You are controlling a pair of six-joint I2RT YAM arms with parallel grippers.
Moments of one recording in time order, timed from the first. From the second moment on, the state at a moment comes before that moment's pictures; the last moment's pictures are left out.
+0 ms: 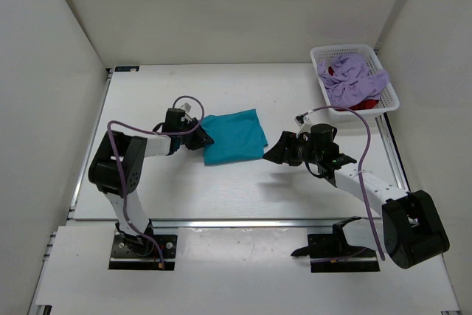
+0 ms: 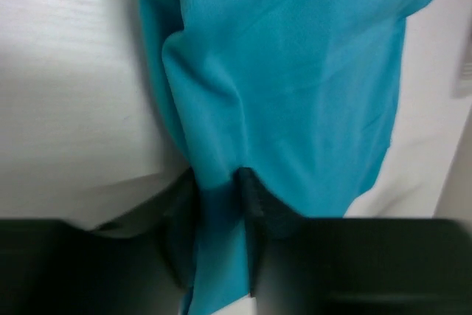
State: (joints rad) left arm -0.26 1.76 0.80 0.18 0.32 -0.71; right arm 0.35 1.21 0.53 0.13 -0.54 0.58
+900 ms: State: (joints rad) left arm 0.42 2.01 1.21 0.22 0.32 -0.89; right arm 0.34 1.32 0.47 0.23 -0.63 0.60
